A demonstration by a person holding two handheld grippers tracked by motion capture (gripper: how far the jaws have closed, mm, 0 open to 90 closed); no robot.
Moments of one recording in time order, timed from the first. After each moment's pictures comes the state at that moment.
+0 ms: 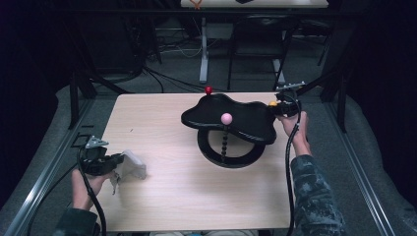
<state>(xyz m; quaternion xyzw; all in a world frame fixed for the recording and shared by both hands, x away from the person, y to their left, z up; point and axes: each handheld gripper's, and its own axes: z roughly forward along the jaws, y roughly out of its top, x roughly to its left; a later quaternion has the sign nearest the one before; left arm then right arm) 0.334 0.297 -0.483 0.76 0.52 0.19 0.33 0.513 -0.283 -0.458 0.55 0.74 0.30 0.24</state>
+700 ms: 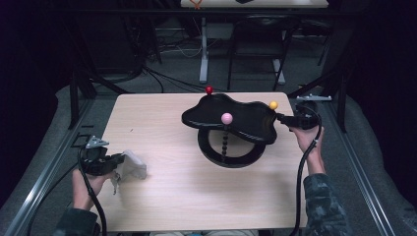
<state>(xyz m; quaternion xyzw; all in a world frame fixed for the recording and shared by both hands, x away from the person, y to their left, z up) 0.334 0.295 -0.482 0.77 0.52 0.18 0.33 0.447 -0.319 -0.450 0.56 0.70 0.37 0.24</state>
